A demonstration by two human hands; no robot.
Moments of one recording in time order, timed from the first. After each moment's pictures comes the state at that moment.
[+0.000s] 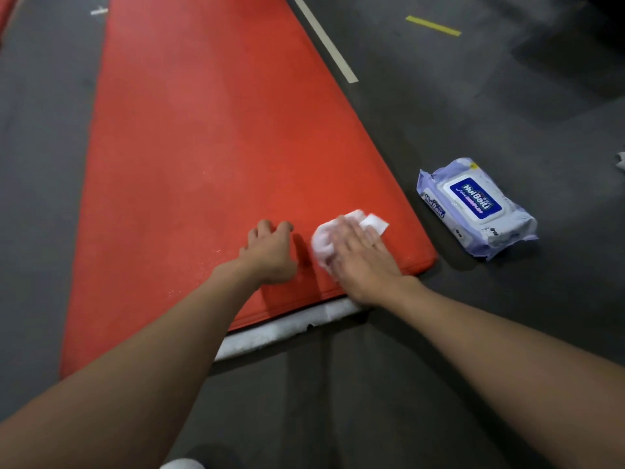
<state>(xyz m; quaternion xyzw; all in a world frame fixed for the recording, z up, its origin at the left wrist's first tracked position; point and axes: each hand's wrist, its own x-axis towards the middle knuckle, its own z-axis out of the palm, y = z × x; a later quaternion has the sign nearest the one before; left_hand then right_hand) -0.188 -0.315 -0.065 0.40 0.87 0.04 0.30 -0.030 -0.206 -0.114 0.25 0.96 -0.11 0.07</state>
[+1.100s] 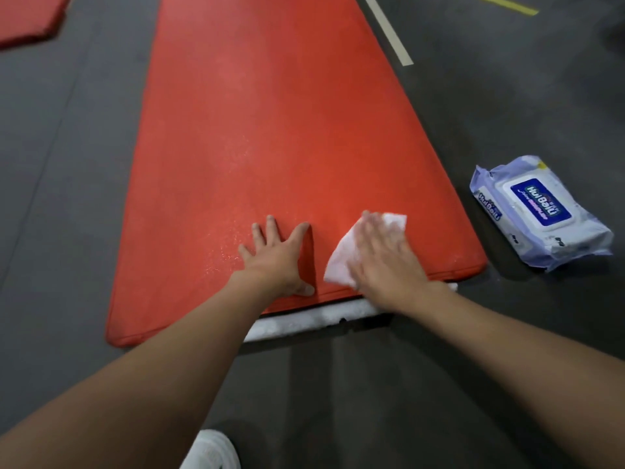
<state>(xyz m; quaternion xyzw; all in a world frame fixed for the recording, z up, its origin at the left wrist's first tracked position) -0.198 -0.360 -0.078 0.37 0.88 -0.05 0.29 -0.041 -0.225 -0.113 0.19 0.98 -0.06 0.07</state>
